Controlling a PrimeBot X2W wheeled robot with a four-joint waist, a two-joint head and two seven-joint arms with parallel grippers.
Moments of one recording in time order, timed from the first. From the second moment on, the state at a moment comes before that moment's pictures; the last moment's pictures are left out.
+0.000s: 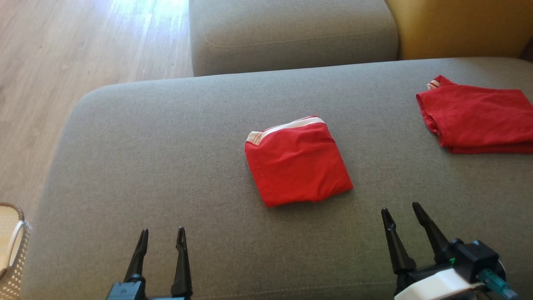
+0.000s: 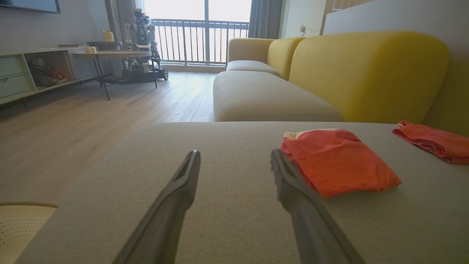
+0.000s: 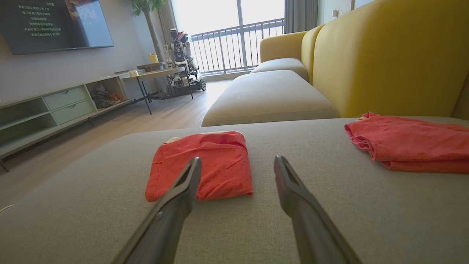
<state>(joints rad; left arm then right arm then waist) 0.30 0.06 -0.26 -0.10 -0.09 0.20 -0.26 0.15 -0.04 0.05 0.09 0.18 0.13 -0.25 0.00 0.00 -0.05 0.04</state>
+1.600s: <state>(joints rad) 0.16 0.06 -0.40 -0.08 -0.14 0.14 -0.26 -0.72 -0.11 0.16 1.14 0.48 0.13 -0.16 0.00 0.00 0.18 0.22</state>
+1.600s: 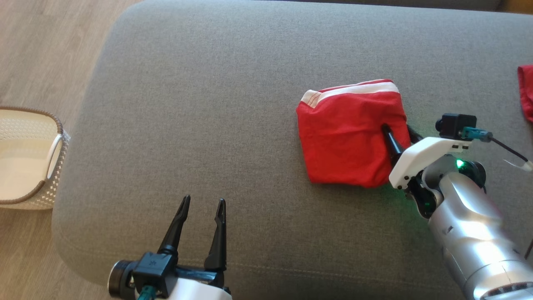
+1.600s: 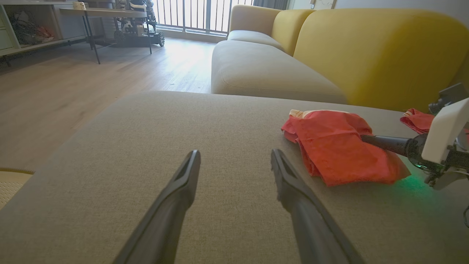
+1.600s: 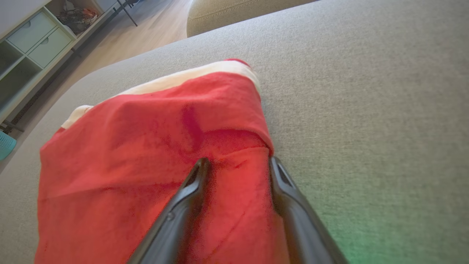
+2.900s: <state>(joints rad) 0.03 0.05 -0.39 -0.09 -0.10 0.10 -0.26 -1.06 -0.54 -0.26 1.19 0.02 0.13 -0.25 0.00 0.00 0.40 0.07</state>
